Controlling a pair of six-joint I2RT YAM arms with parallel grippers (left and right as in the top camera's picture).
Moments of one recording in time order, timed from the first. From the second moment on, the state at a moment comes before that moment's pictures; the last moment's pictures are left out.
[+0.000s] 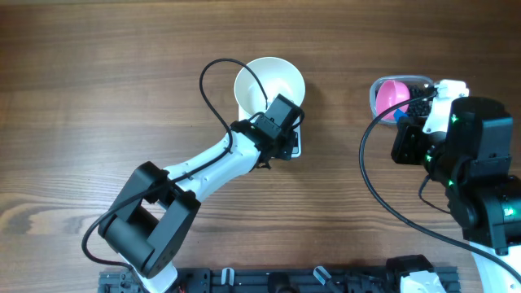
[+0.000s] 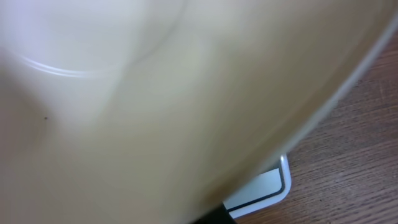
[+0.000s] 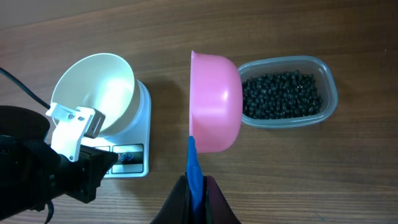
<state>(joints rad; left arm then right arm) -0.71 1.83 1.13 -0.42 -0.07 -0.41 0.12 0.97 1.22 -1.01 -0.02 0.22</state>
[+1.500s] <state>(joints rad) -0.71 1.88 1.13 -0.40 -0.09 -0.41 0.12 0.97 1.22 -1.01 -0.02 0.22</state>
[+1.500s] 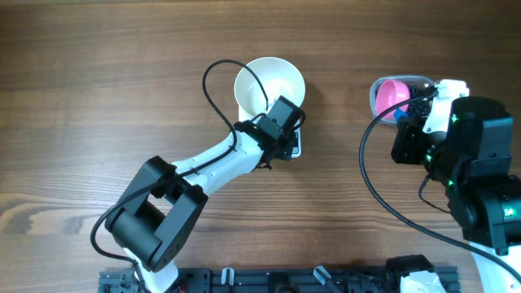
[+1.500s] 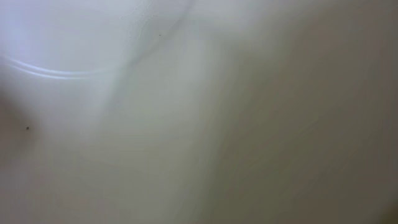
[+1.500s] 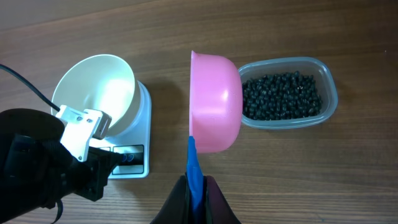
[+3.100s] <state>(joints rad) -0.71 1.88 1.13 -0.45 -0.11 -0.40 0.12 0.97 1.22 -1.00 -0.02 0.23</state>
